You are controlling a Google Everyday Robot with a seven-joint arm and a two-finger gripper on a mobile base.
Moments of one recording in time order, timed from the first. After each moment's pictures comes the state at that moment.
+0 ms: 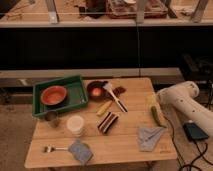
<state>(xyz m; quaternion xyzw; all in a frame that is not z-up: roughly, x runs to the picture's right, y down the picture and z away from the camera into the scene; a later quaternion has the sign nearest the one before) 0.326 0.049 0.853 -0.02 -0.05 -0.77 0.64</state>
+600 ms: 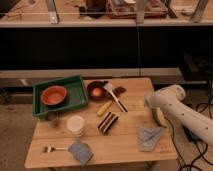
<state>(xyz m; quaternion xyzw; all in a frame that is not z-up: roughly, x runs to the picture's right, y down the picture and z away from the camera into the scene) 0.220 0.076 0.854 0.03 -0.11 -0.82 0.56</state>
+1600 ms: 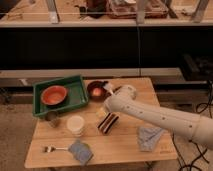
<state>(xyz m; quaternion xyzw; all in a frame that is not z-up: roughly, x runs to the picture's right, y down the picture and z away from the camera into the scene) -0.006 0.096 0.856 0.11 -0.18 -0.89 0.41</state>
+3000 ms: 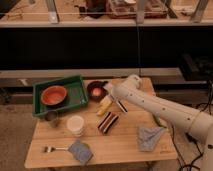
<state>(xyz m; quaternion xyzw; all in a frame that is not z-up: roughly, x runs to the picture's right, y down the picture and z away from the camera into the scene) 0.039 0.034 0.878 0.10 -0.15 -0.88 0.44</state>
